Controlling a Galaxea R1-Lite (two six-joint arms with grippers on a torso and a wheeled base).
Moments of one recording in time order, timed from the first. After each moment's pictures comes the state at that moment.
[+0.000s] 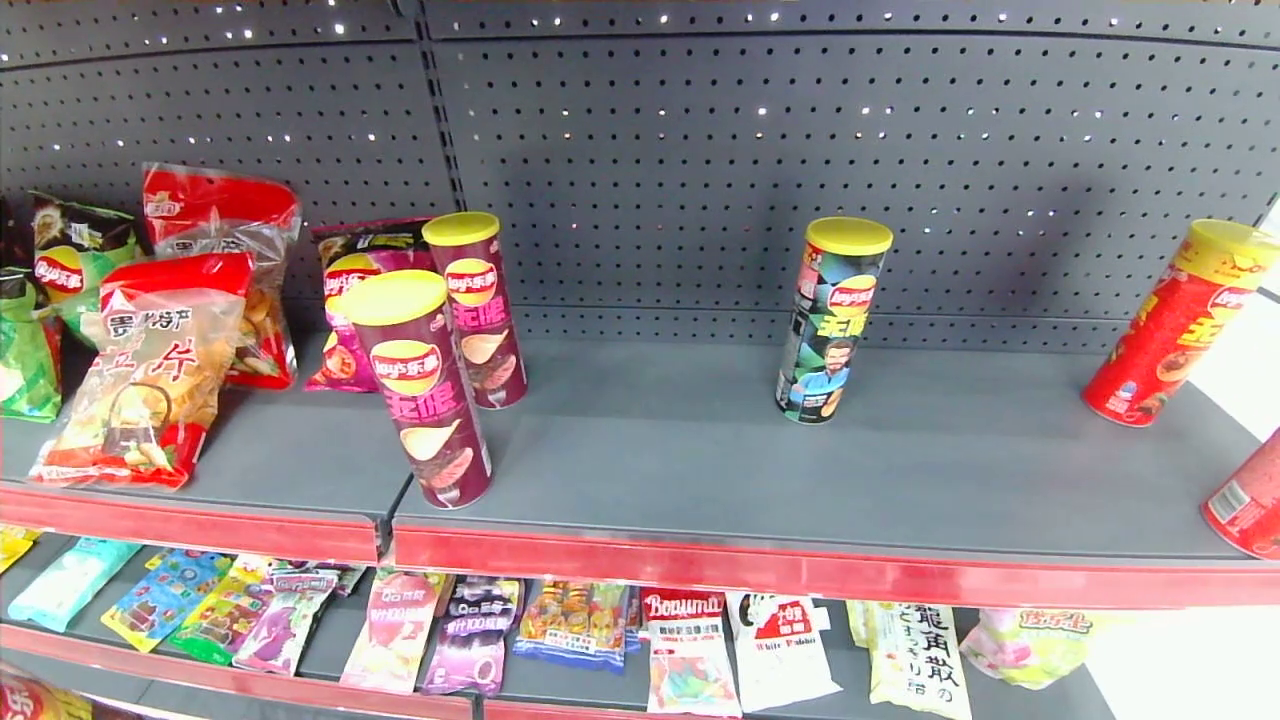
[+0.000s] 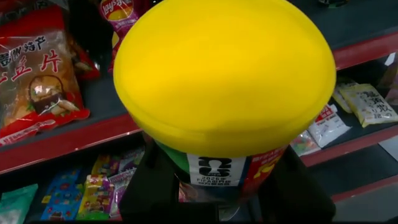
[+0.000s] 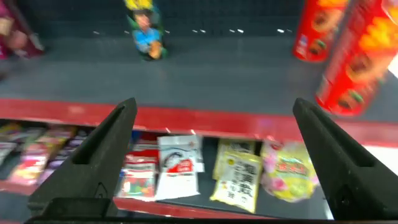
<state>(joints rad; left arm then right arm) -0.02 0.26 -0.35 0.15 -0.28 0.21 0.02 0.20 -0.23 -0.01 0.06 0.04</state>
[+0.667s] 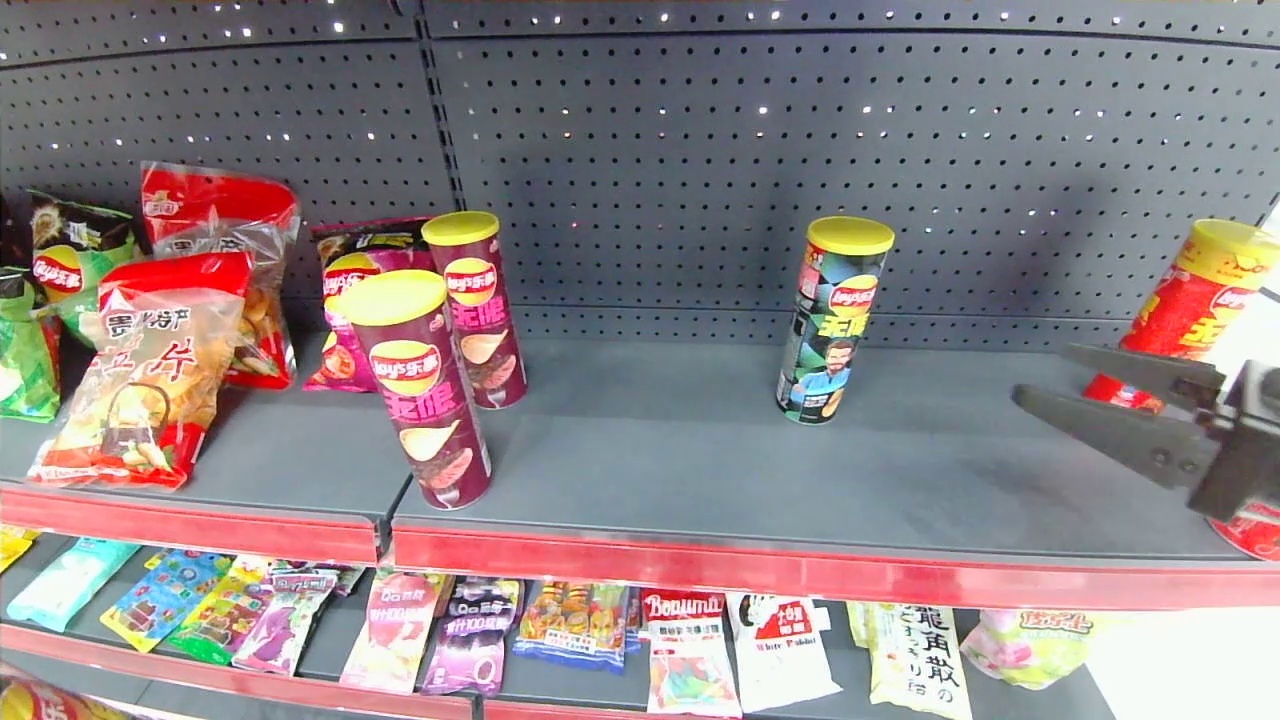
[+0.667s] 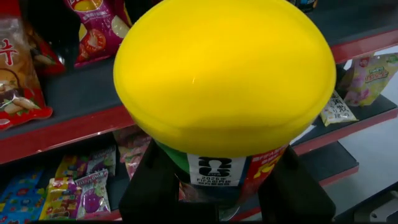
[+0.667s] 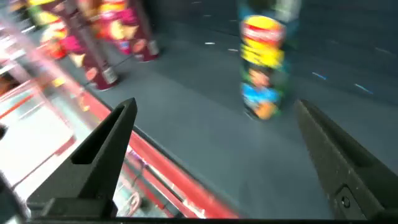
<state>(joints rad) -0.02 0.28 -0.35 0.15 -0.37 0.13 0.11 1.20 -0.52 -0.60 0.56 0.05</state>
